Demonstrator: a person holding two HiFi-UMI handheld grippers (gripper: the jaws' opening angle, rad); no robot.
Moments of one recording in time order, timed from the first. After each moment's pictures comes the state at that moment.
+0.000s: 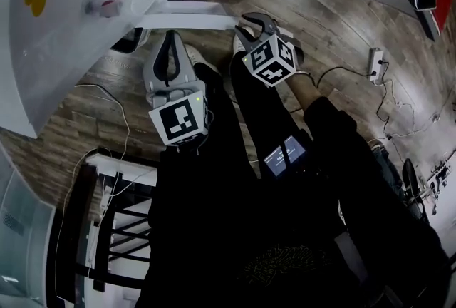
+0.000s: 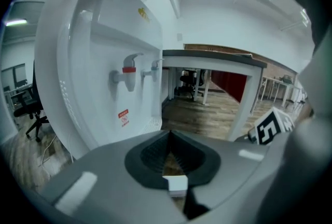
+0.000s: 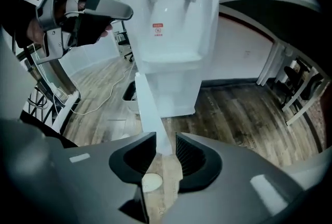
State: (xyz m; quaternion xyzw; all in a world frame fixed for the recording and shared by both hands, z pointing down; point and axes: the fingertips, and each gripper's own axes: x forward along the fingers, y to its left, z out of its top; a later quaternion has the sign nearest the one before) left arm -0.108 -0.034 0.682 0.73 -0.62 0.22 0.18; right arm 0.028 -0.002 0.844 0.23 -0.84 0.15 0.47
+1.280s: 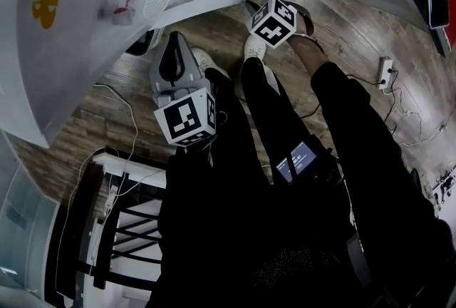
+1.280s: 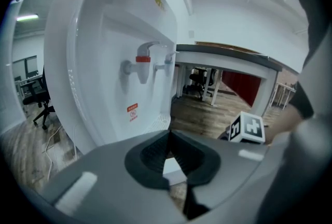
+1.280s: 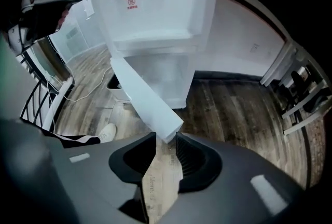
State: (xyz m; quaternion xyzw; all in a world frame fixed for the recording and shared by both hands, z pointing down) left arm -0.137 -0.040 0.689 0.69 -0.66 0.20 0.21; right arm 0.024 -0.084 0.890 0.20 -0.80 0.12 0.55
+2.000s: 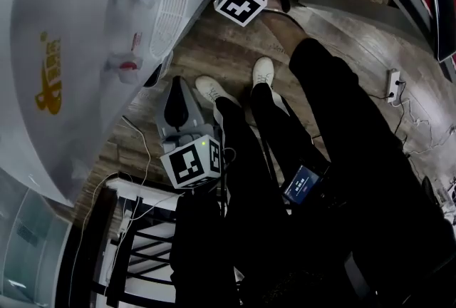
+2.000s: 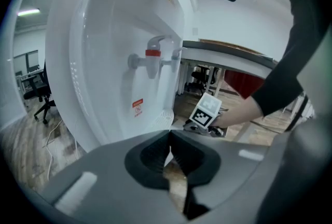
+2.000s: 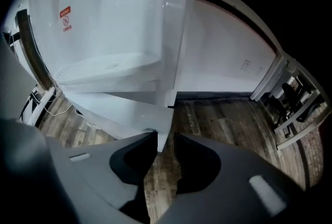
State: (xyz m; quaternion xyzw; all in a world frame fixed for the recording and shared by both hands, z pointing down) left arm -0.152 -0.042 0.691 0.69 -0.66 0.21 0.24; right arm -0.049 -0.241 0.878 0.27 -0.82 0.08 0.49
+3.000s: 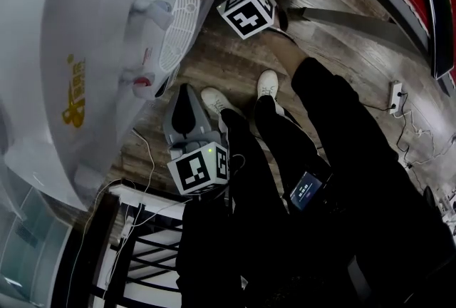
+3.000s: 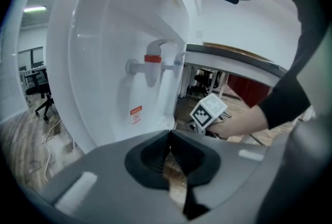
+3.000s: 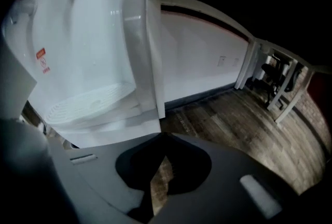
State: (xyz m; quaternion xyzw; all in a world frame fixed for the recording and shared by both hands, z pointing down) left arm -0.151 -0.061 0.686 0.68 -0.67 0.18 0.24; right arm -0.053 -0.265 0.856 0.36 -0.82 0.16 0.41
